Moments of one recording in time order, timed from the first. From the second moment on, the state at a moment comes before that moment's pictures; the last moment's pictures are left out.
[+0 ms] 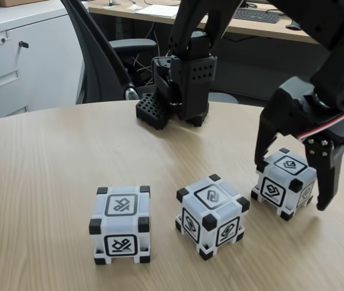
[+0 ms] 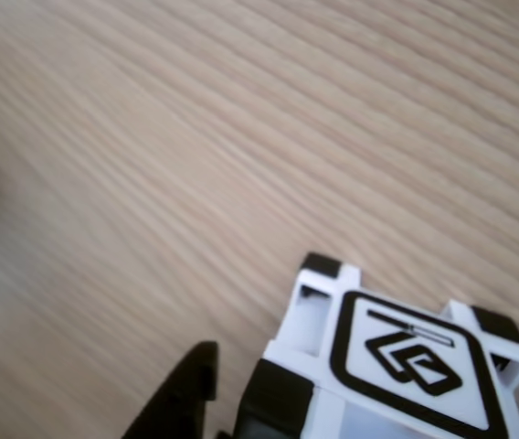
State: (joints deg) arm -23.6 67.9 85.4 98.4 -9.1
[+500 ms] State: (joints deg) arm -23.1 68.1 84.8 98.4 -8.1
